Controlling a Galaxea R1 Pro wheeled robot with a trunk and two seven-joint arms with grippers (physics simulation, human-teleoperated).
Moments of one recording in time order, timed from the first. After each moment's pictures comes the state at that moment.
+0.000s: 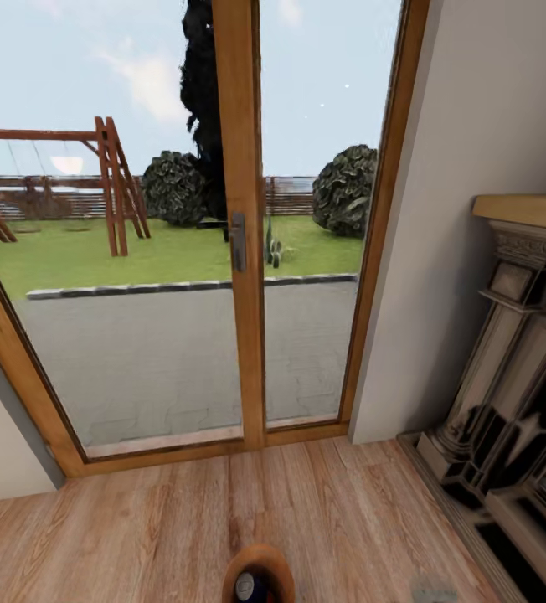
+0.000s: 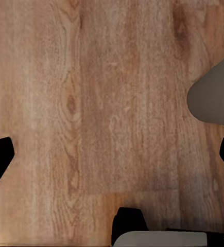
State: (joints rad) left arm -0.36 0.29 0.29 -0.03 -0.06 -0.13 -0.36; right arm -0.49 -0.05 0.65 0.04 -0.69 -0.05 -0.05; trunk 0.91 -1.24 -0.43
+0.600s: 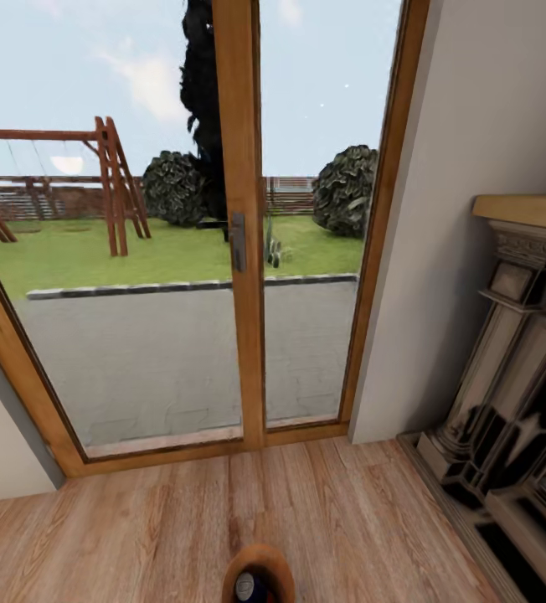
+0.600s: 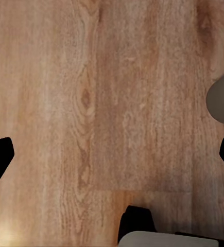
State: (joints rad) left arm -0.35 0.23 0.29 -0.03 -0.06 -0.13 -0.21; right arm -0.31 -0.04 0.66 0.05 -0.69 -0.02 -0.05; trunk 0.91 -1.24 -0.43
